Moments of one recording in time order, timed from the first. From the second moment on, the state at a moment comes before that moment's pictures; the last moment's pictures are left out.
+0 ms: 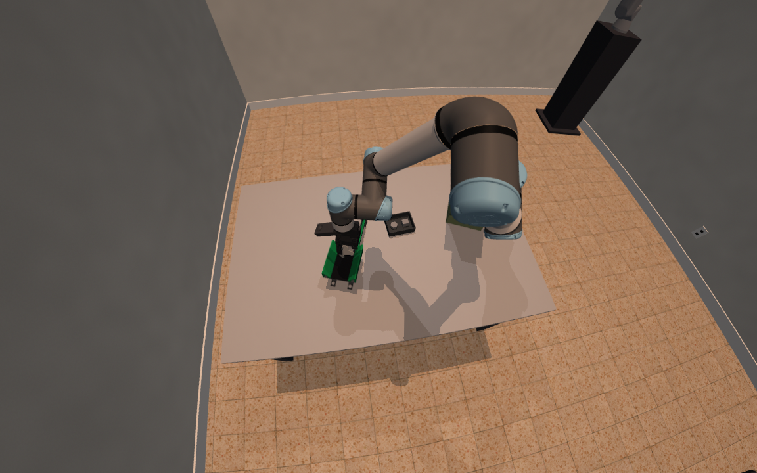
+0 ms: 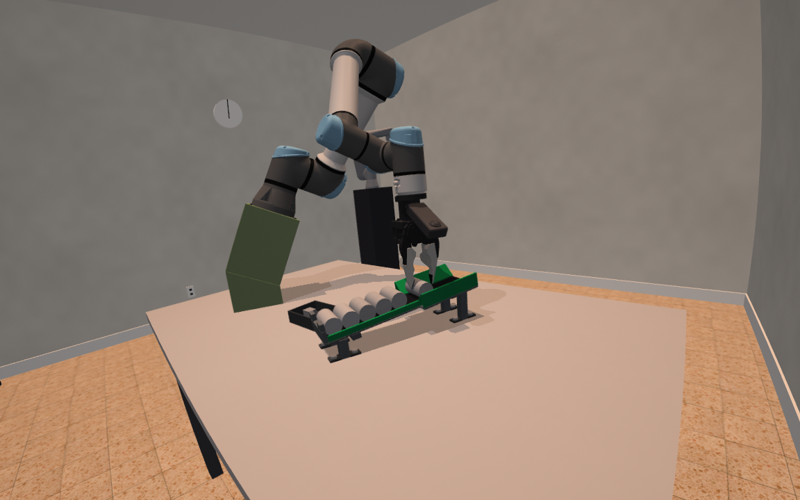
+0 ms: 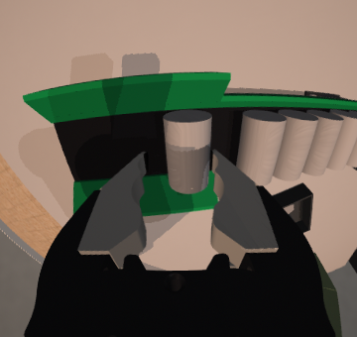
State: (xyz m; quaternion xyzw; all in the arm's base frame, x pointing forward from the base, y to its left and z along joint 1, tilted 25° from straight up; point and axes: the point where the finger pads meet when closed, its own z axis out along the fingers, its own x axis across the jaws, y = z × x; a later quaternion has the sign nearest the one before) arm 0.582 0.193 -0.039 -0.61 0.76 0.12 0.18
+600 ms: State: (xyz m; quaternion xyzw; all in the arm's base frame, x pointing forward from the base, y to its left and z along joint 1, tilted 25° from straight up) arm 0.576 0.173 0.004 -0.61 0.76 0.12 0.18
